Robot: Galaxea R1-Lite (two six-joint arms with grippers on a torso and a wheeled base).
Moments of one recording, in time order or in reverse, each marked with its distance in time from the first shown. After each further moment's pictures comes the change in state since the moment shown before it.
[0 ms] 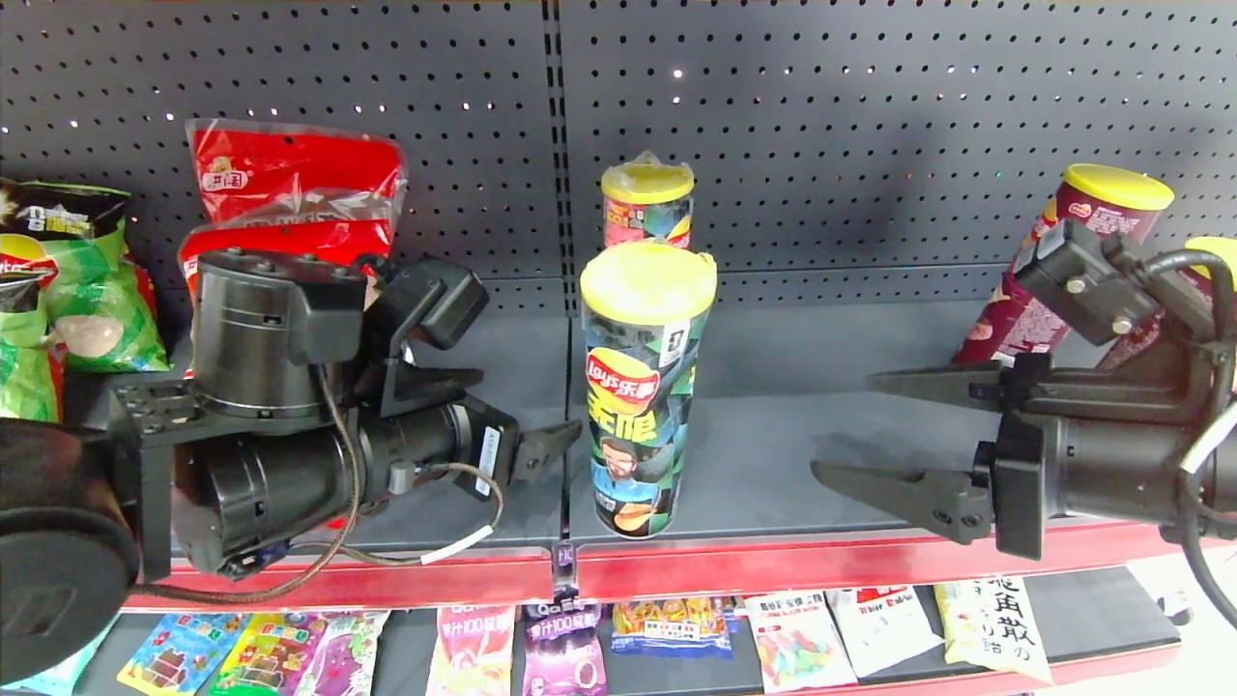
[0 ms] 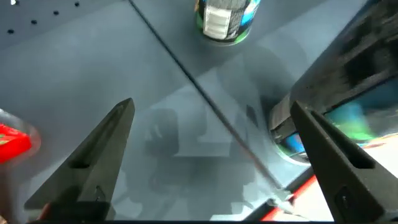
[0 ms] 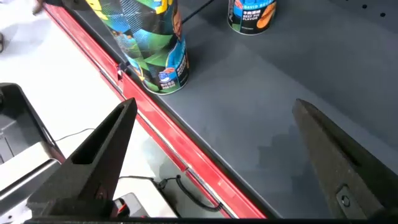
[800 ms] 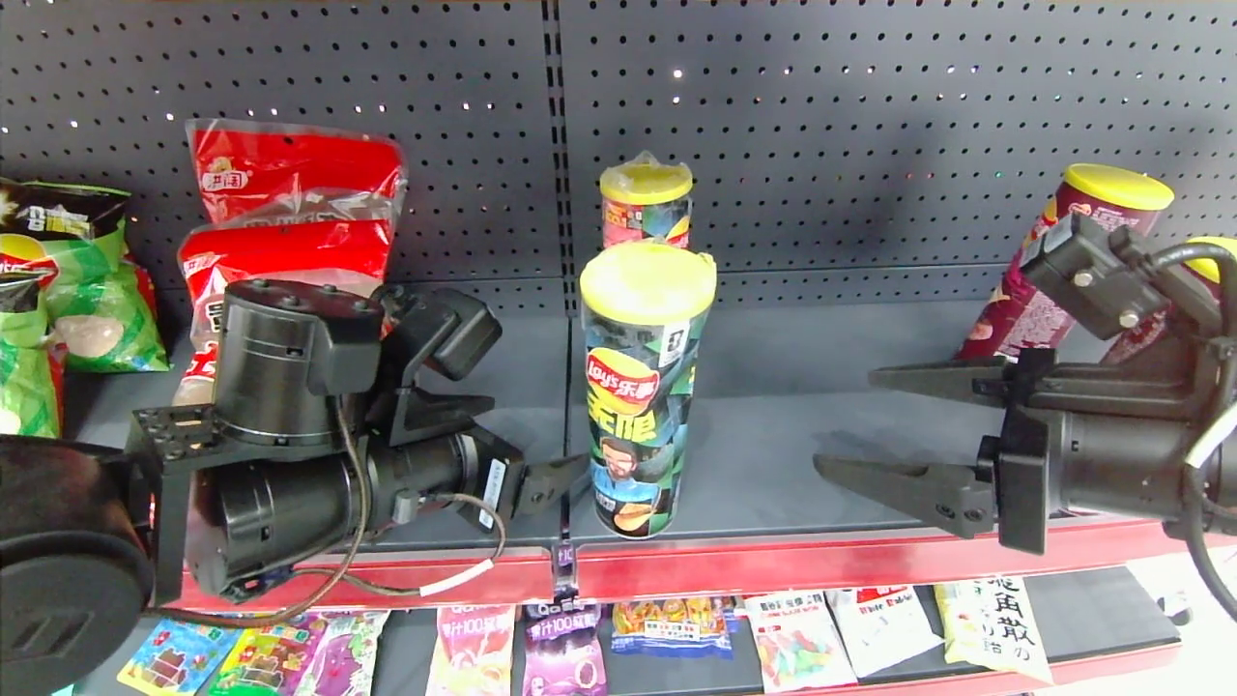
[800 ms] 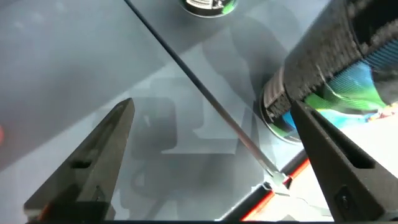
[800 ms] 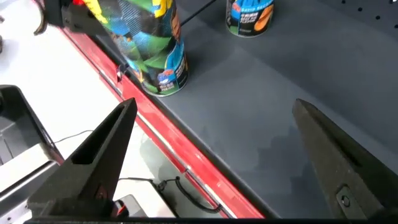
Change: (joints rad) left arm -0.011 0.008 0.040 -0.001 -0.048 0.001; right arm -0.004 0.000 -0.007 -0.001 0.000 0.000
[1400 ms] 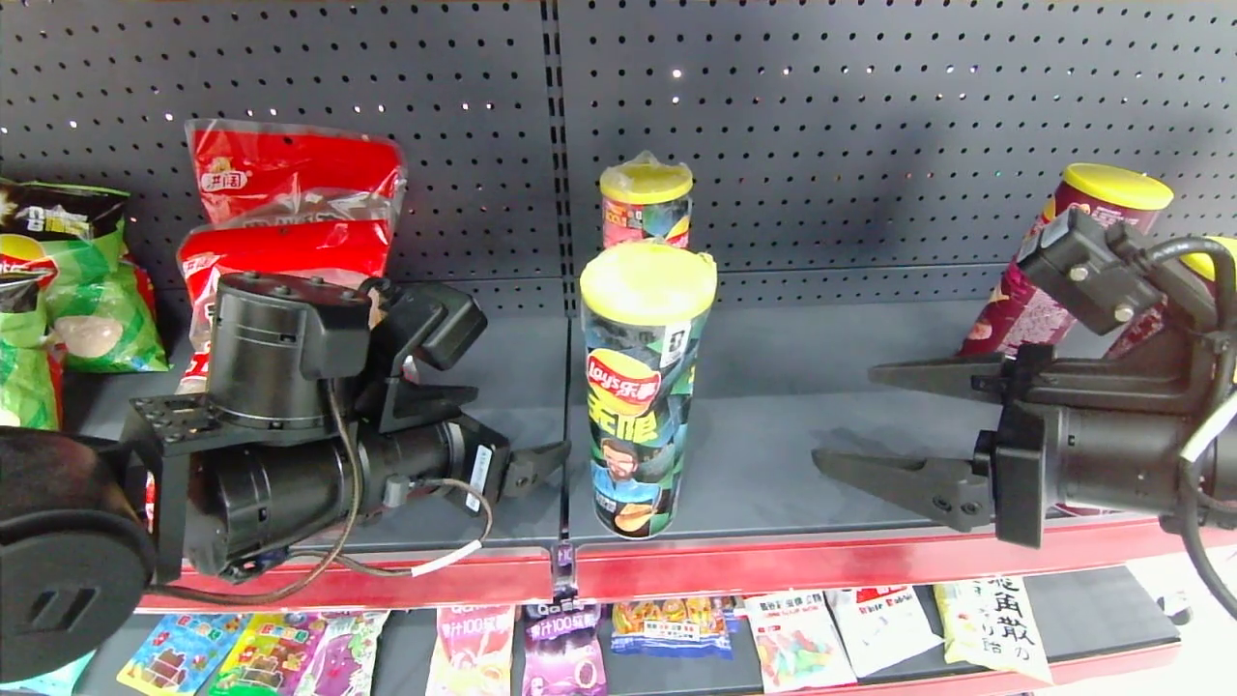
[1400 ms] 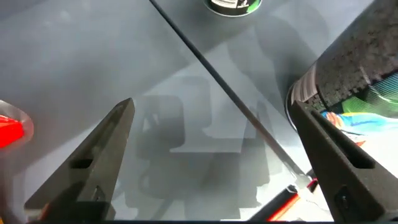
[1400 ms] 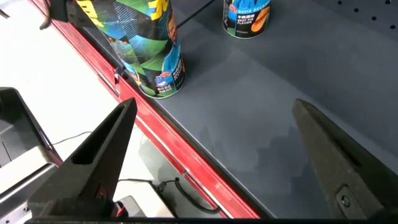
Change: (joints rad) left arm 0.047 0.009 -0.006 -0.001 0.007 0.029; right arm -0.005 0.006 -0.005 -0.001 0.000 0.001
